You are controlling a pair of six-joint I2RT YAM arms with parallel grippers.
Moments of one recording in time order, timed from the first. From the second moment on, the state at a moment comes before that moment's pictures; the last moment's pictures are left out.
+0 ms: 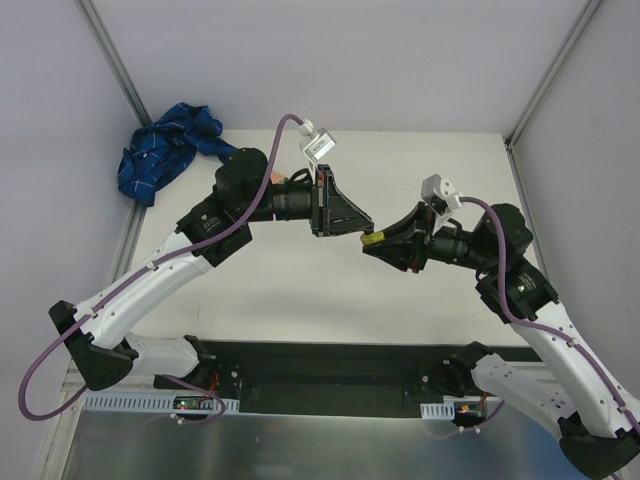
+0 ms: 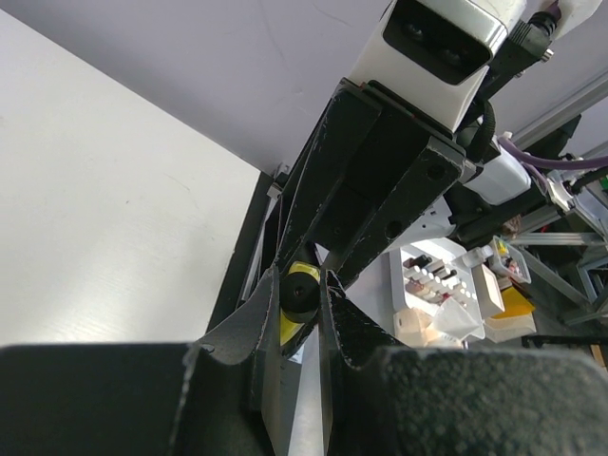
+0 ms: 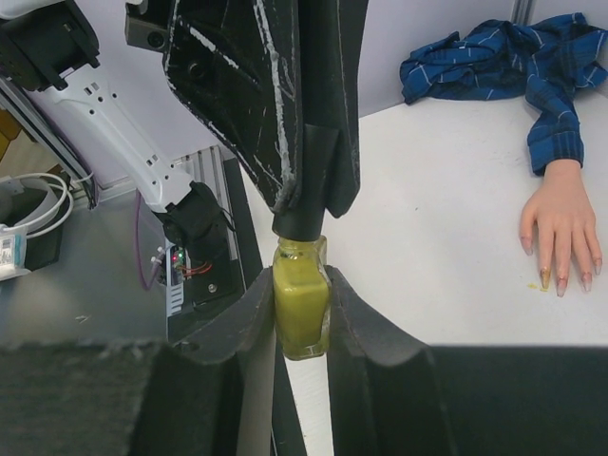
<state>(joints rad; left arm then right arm) -0.84 1.26 1.41 -0.19 0.64 -0.62 0.60 0.79 0.99 -0.20 -0.74 0.19</state>
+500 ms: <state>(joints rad) -0.84 1.18 1.30 -0.07 0.59 -0.54 0.64 0.82 0.94 -0.01 -0.69 0.34</state>
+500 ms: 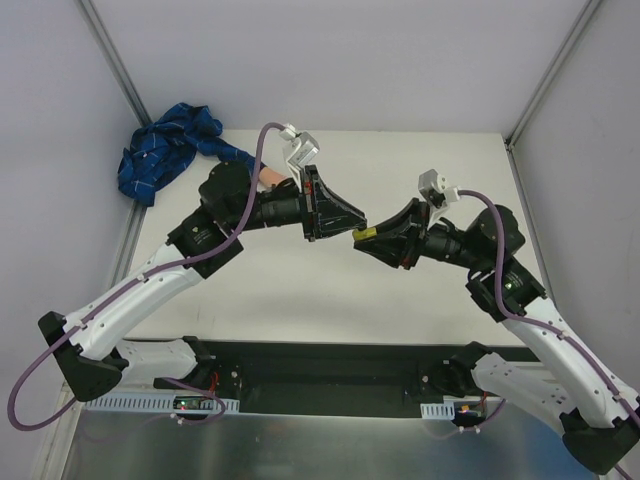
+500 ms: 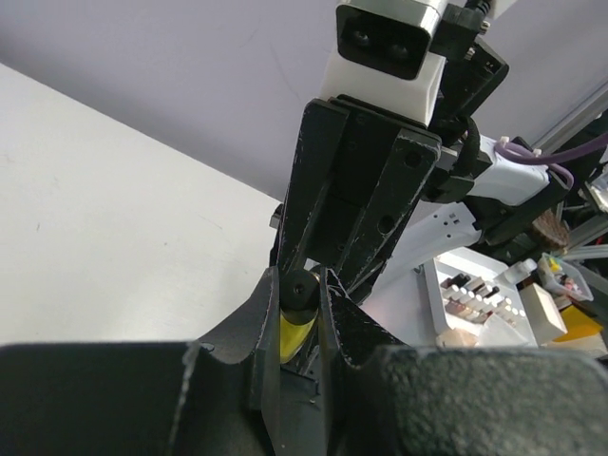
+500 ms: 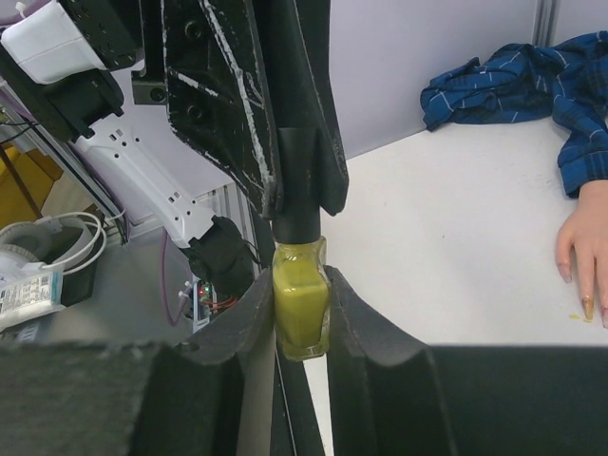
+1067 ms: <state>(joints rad) -0.83 1.11 1.22 0.27 0.99 -0.41 0.67 1.06 1.02 0.62 -1.19 0.82</state>
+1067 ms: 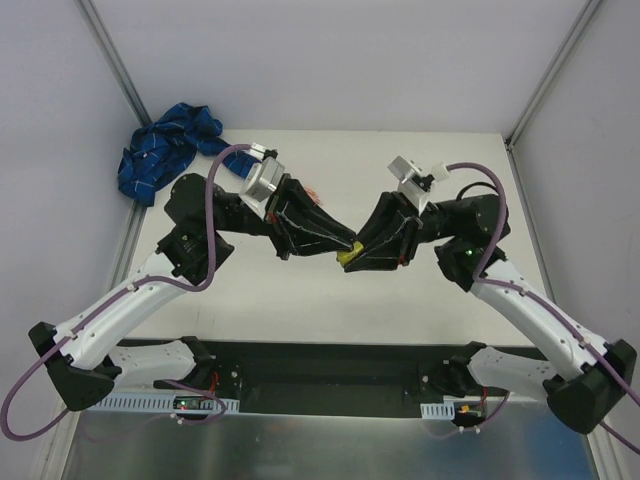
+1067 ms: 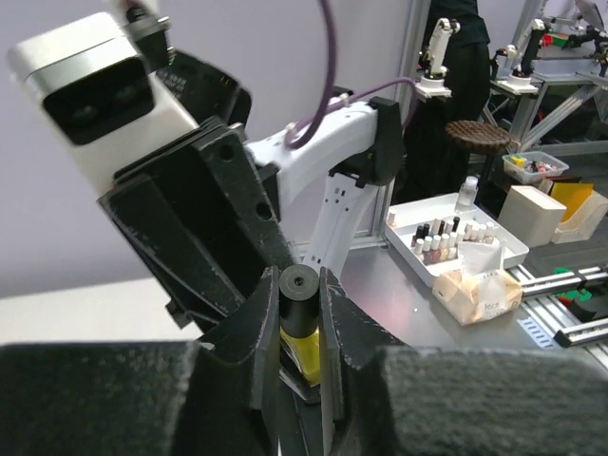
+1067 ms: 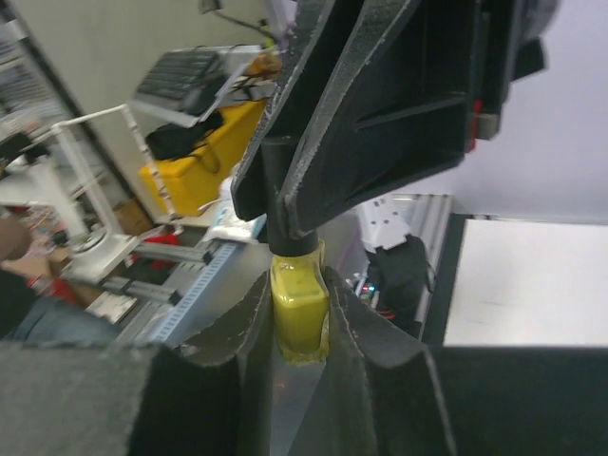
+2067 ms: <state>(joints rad) -0.86 0.96 1.26 -0.19 0.47 -0.38 0.67 0.85 1.07 0.00 -0.80 0.24</state>
